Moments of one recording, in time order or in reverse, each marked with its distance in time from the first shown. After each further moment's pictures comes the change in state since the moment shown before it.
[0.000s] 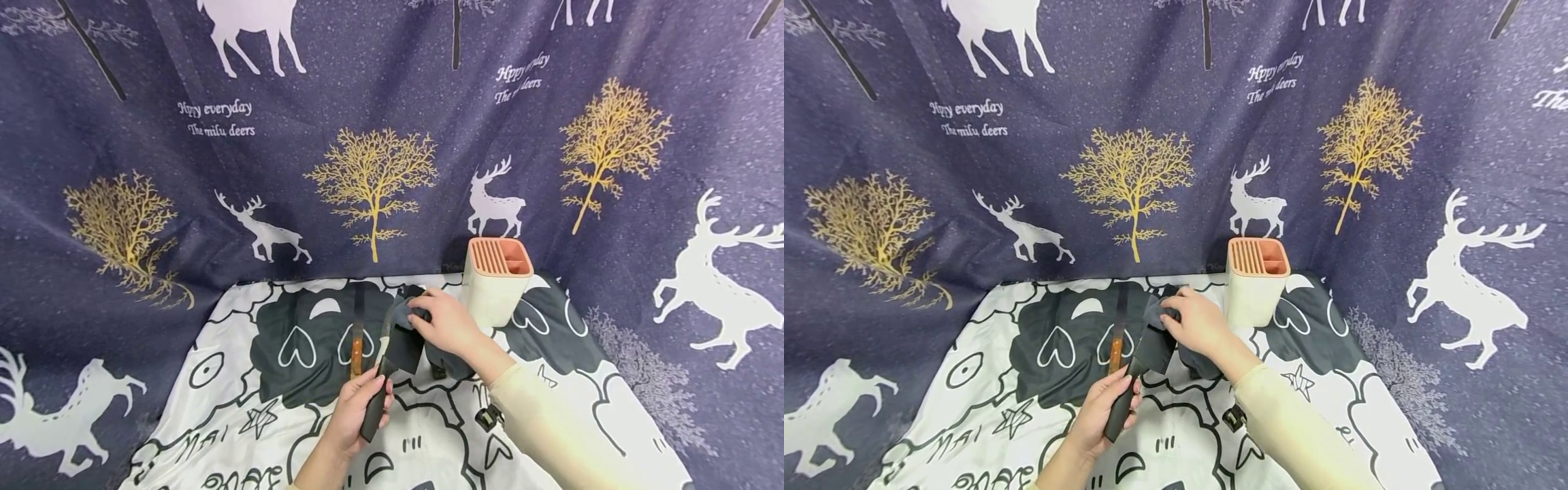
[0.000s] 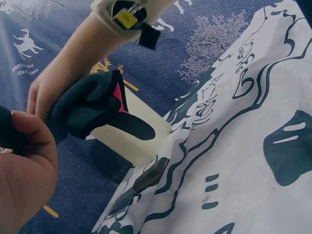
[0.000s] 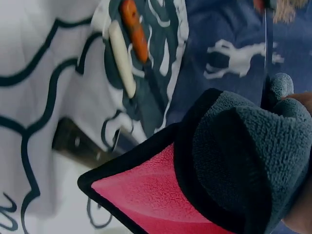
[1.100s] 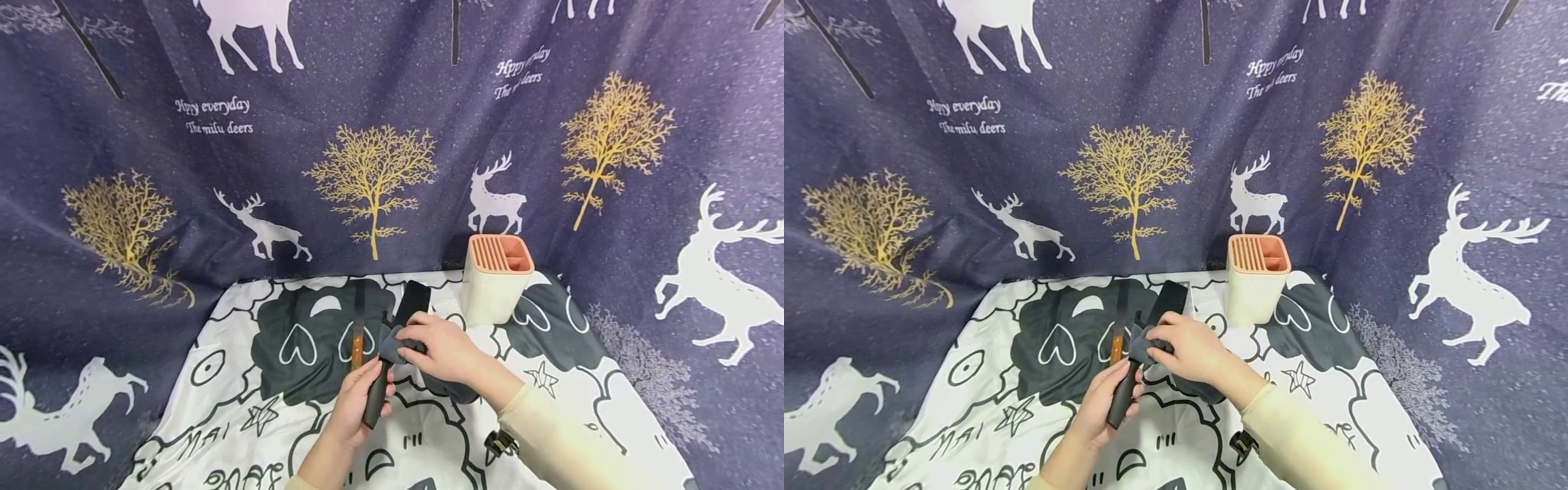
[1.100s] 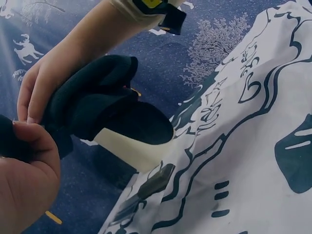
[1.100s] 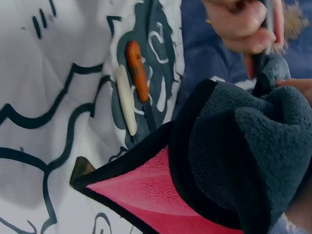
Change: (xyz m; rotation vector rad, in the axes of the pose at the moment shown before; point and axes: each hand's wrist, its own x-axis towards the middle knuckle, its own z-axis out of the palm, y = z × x) left_hand 0.008 0.004 0.004 -0.021 0.039 0.002; right_hand -0.032 -0.024 -0.005 0.028 -0.048 -0.243
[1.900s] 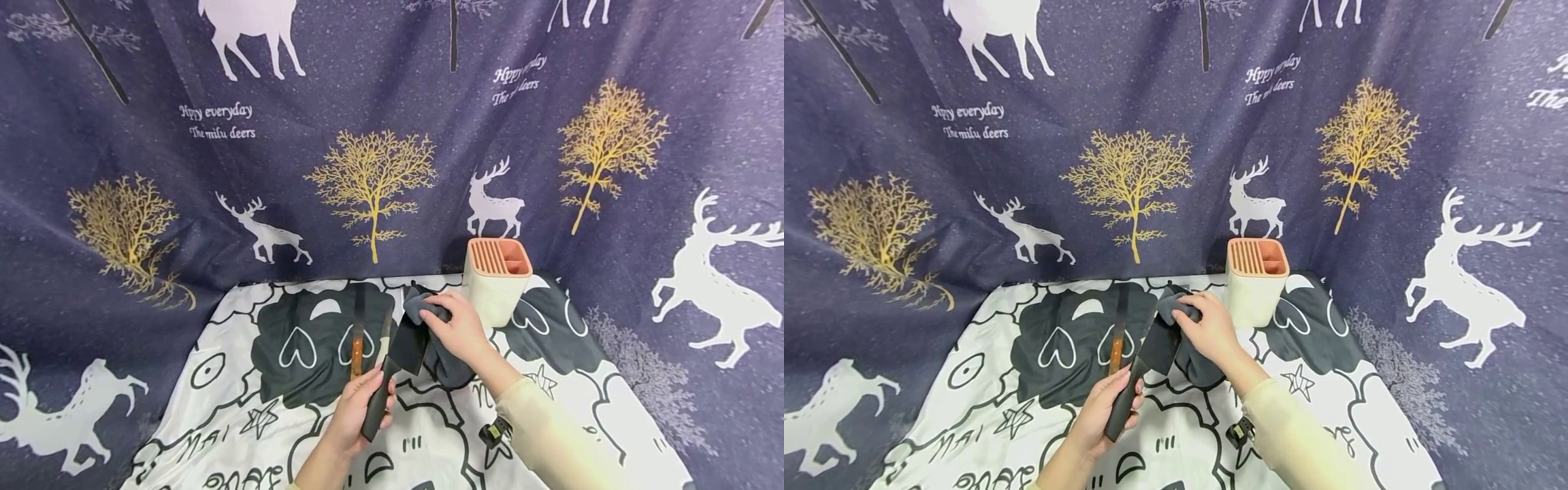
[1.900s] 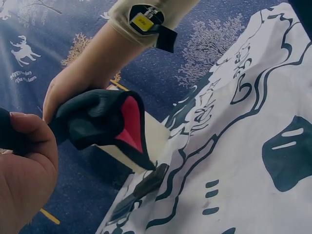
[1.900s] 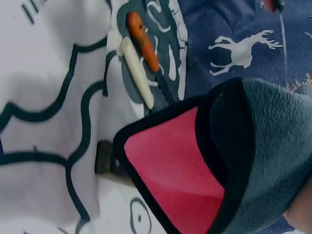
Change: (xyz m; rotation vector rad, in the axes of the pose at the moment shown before) left_hand -0.011 -0.001 0.002 0.006 -0.067 -0.011; right_hand -0.003 0.043 0.016 0.270 0.328 0.445
